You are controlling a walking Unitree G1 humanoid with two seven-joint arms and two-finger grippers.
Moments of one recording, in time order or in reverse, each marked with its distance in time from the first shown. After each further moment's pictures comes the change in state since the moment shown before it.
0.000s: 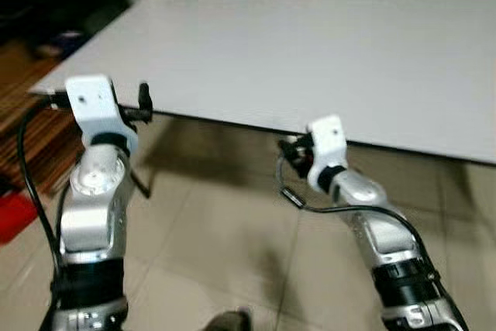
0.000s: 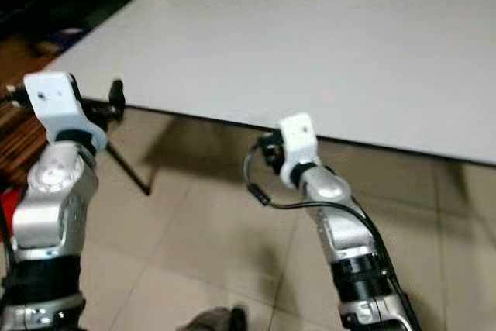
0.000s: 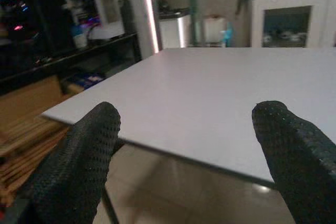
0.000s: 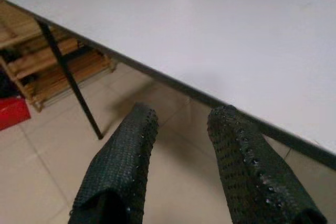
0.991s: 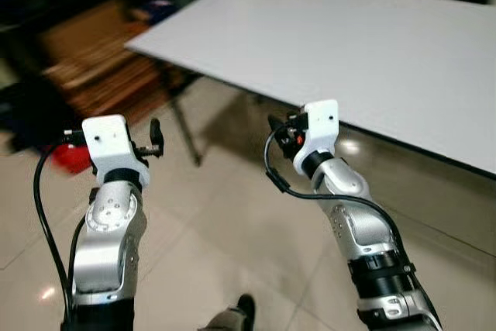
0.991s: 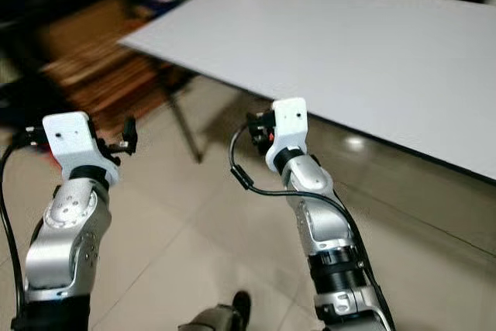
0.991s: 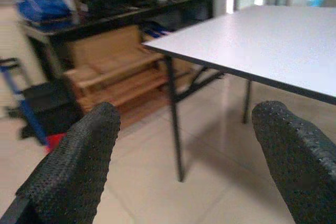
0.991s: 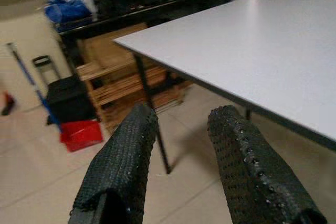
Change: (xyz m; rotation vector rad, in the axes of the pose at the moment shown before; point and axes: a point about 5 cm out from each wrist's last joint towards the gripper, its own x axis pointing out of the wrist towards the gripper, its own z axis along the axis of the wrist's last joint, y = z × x) left arm -0.035 -0.005 -0.032 -0.007 0.106 0.017; right arm 0.015 0.023 0.019 0.092 -0.162 -0.016
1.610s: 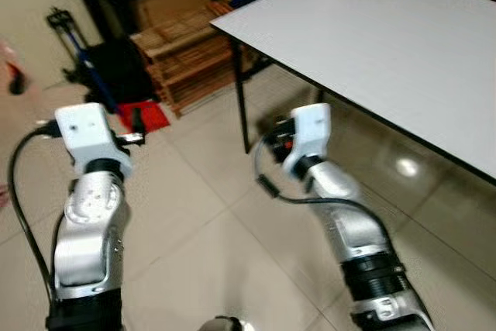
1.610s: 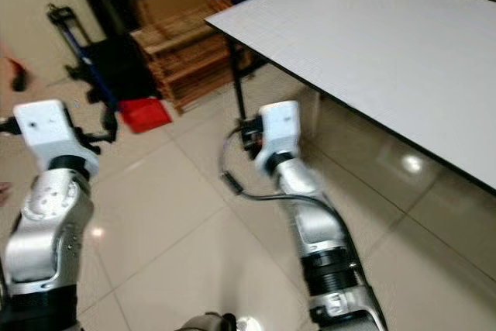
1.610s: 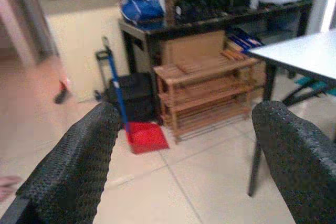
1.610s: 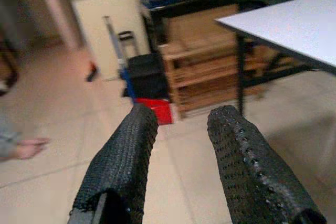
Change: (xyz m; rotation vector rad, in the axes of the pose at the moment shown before) left arm 0.006 0.016 0.021 -0.011 -0.067 0.043; right arm 0.003 0.014 -0.004 -0.001 0.014 0.060
